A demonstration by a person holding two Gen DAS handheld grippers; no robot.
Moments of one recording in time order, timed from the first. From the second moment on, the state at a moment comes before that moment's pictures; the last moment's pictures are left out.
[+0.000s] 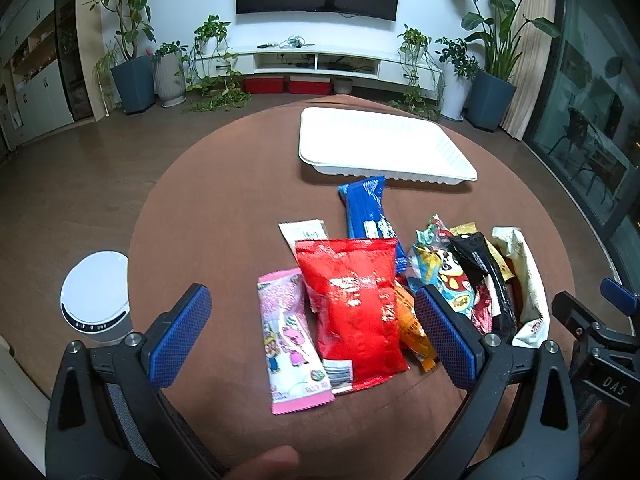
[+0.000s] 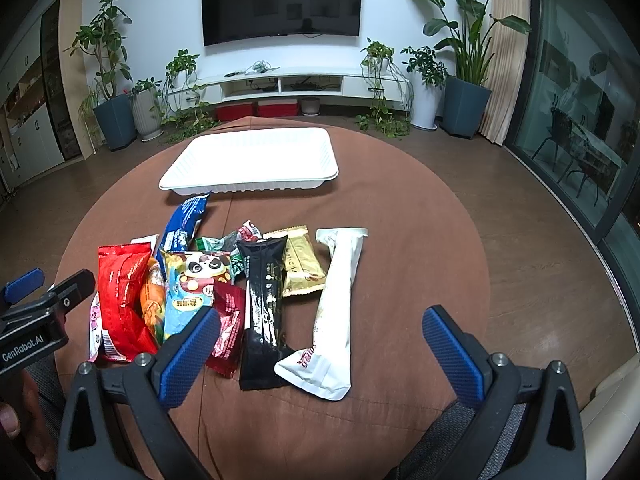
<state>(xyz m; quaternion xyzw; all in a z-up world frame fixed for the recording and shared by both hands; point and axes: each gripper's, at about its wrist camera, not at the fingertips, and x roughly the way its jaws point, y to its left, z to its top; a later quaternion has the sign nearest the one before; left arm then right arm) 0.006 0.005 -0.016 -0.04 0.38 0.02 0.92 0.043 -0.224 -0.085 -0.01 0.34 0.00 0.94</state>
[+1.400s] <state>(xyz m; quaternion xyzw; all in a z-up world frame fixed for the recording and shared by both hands) 0.060 0.054 -0.089 -0.04 0.52 -0.03 0.85 0.064 -0.269 -0.085 0.06 0.37 0.06 0.92</state>
